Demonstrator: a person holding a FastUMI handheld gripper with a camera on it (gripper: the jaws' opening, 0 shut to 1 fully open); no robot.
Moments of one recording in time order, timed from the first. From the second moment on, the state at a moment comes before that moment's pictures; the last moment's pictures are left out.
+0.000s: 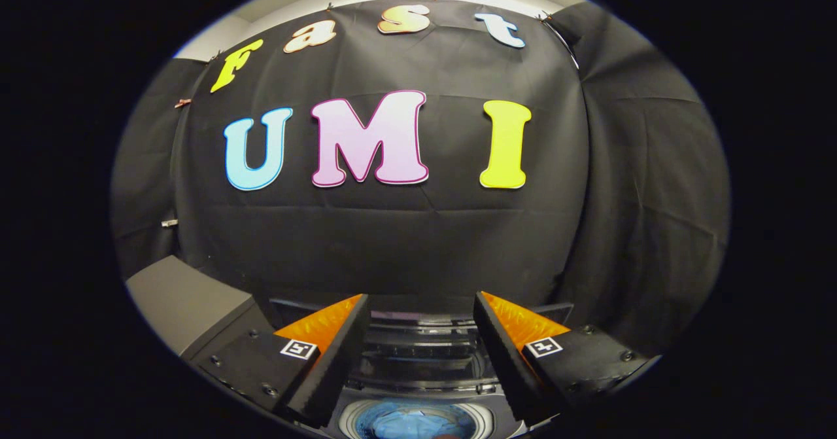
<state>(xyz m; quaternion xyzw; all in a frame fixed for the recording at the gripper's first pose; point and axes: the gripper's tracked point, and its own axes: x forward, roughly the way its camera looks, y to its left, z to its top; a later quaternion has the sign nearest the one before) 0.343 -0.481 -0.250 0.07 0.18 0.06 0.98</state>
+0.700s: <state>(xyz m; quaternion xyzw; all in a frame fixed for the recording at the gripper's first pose) 0.404 -0.465 -0.321 0.06 0.28 0.07 0.95</state>
